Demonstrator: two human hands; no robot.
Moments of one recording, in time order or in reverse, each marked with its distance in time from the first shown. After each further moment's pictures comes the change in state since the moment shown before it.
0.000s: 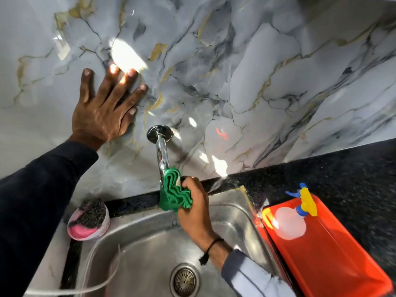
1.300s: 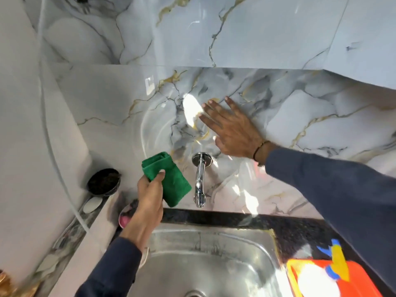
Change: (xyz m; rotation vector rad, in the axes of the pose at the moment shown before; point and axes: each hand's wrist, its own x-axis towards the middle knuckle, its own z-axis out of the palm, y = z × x) left_hand -0.008 0.083 -0.197 -1.490 -0.075 -2.191; right_hand 0.221 -0.144 -0.077 -1.381 -0.176 -1.215
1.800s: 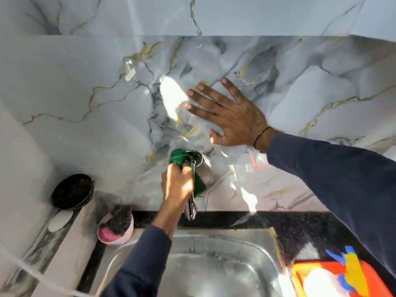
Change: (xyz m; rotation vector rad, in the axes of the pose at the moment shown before) left_hand 0.040 -0.043 0.095 0.709 -0.013 0.103; right_hand 0.015 0.030 0.090 -0.111 0.354 -0.135
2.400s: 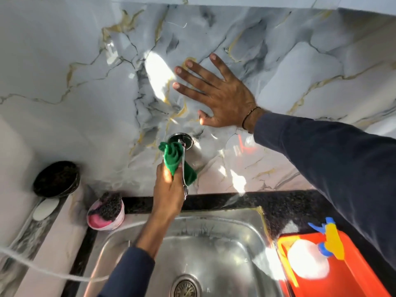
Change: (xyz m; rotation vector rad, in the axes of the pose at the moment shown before) left_hand -0.034 -0.055 -0.009 -0.102 -0.191 0.246; right_hand 0.001 -0.001 0.000 0.028 0.020 0.030
